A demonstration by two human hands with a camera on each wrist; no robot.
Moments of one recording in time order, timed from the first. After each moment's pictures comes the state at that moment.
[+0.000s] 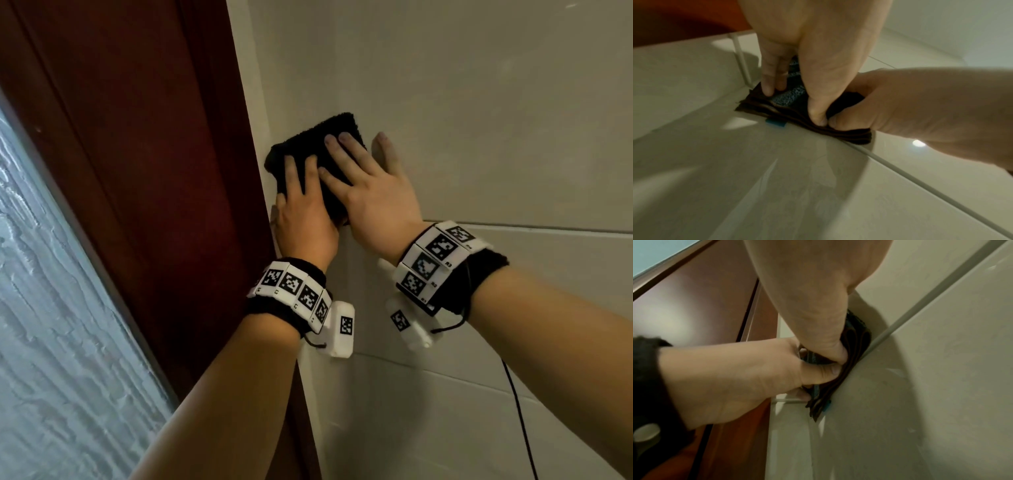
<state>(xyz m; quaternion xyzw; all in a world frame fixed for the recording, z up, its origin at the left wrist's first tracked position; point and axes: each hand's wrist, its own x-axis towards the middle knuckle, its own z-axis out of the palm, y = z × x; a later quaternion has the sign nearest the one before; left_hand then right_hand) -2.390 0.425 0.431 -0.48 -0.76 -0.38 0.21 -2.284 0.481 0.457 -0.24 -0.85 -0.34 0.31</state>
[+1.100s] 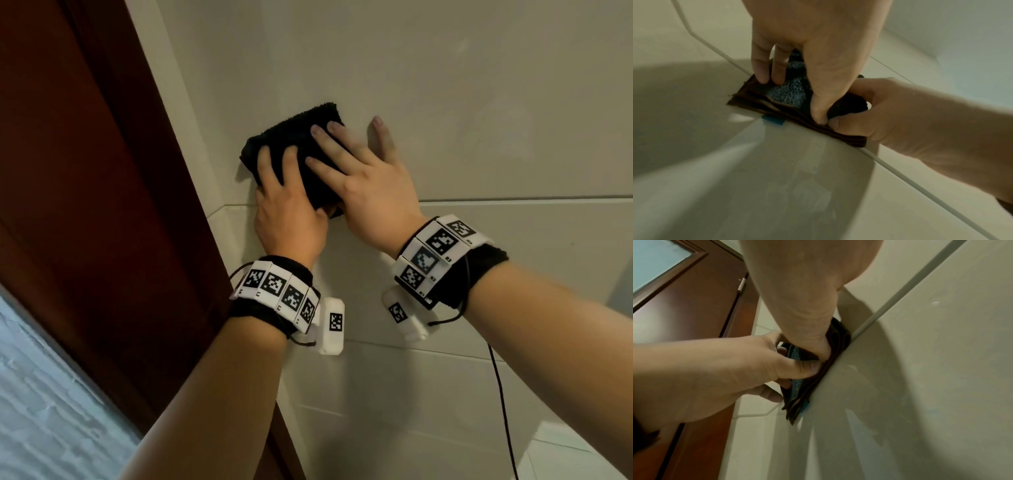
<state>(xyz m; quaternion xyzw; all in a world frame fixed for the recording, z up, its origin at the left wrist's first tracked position) -2.322 0.434 0.423 -0.50 -0.73 -0.40 0.24 -2.204 0.505 0.439 -0.24 -0.81 -0.37 0.38</state>
